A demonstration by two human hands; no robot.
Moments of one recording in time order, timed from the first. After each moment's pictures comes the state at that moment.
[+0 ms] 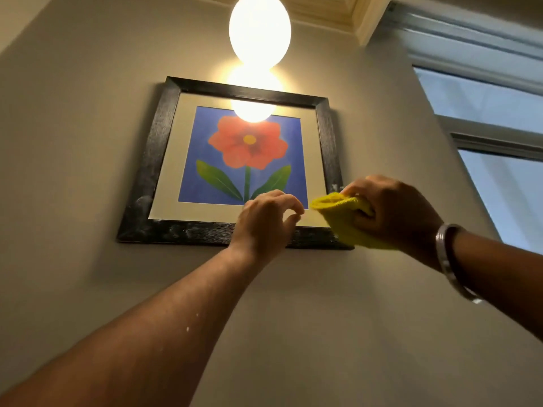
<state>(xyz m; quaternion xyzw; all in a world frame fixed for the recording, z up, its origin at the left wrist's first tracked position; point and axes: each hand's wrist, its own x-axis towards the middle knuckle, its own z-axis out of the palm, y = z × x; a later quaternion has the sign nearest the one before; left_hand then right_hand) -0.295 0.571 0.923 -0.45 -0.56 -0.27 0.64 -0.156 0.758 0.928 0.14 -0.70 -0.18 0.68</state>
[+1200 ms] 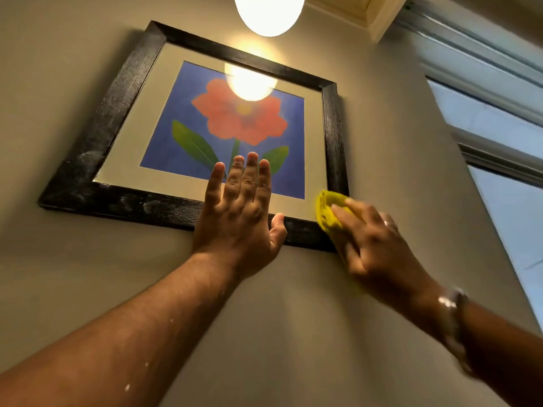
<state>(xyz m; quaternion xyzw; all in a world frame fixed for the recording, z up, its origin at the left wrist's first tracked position) -0.347 0.591 0.911 -0.20 -0.60 -0.11 0.76 -0.251 0.798 0.901 0.07 -0.74 -0.14 0.66</state>
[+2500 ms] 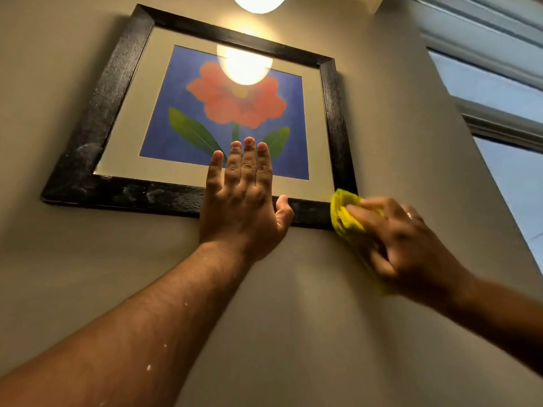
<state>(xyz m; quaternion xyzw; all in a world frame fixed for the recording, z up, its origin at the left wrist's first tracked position) -0.347 0.592 0.910 -0.20 -0.61 -0.14 0.75 -0.227 0.804 0.874 0.05 -0.77 -0.15 0.62</state>
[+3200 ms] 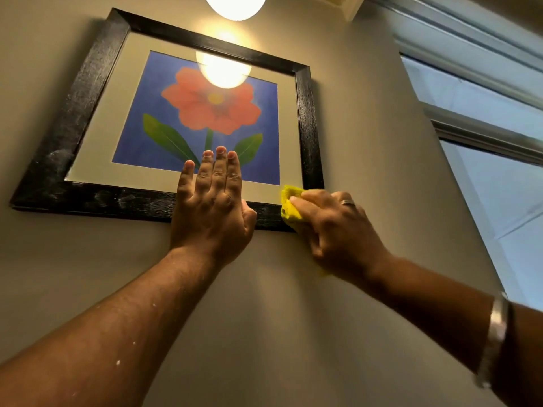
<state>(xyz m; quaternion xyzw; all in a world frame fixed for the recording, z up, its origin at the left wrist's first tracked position) -0.342 0.590 0.906 -0.20 -0.63 -0.13 0.74 -0.249 0.778 0.892 0.07 -0.71 -0.22 0.66</state>
